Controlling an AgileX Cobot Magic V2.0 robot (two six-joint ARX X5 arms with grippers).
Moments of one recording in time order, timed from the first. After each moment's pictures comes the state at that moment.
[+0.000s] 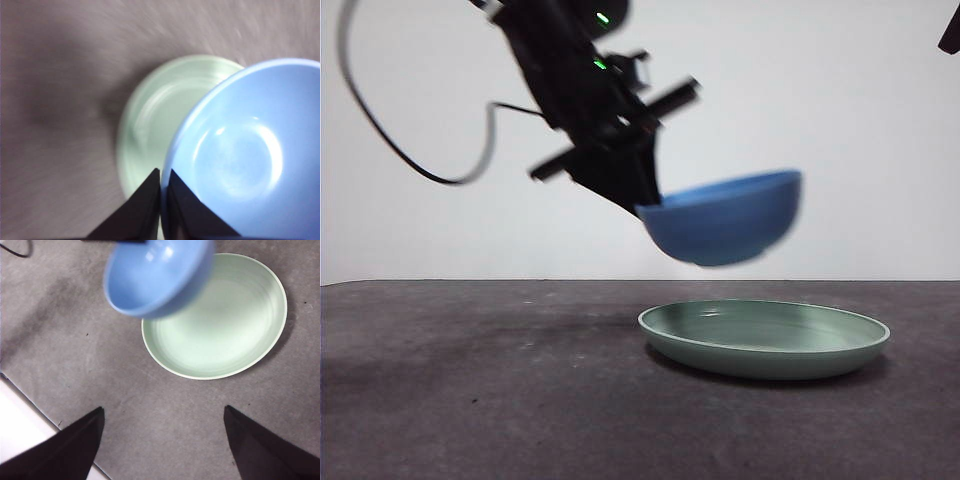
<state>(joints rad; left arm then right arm) -0.64 1.89 1.56 -0.60 0.20 -0.20 0.12 0.77 0.84 -0.92 -0.58 -0.07</state>
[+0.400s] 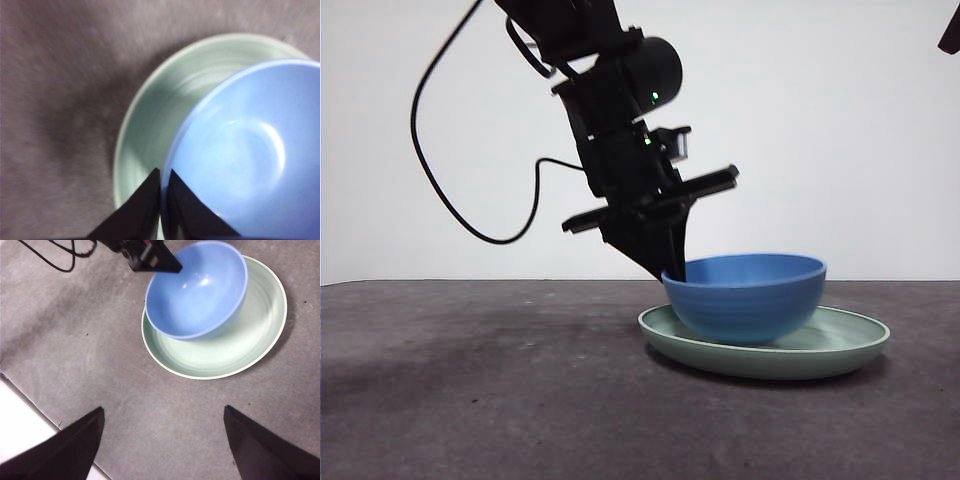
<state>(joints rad) -0.68 2.08 1.68 -0.63 0.12 -0.20 0.12 0.77 0.84 -0.92 -0.58 -0.07</state>
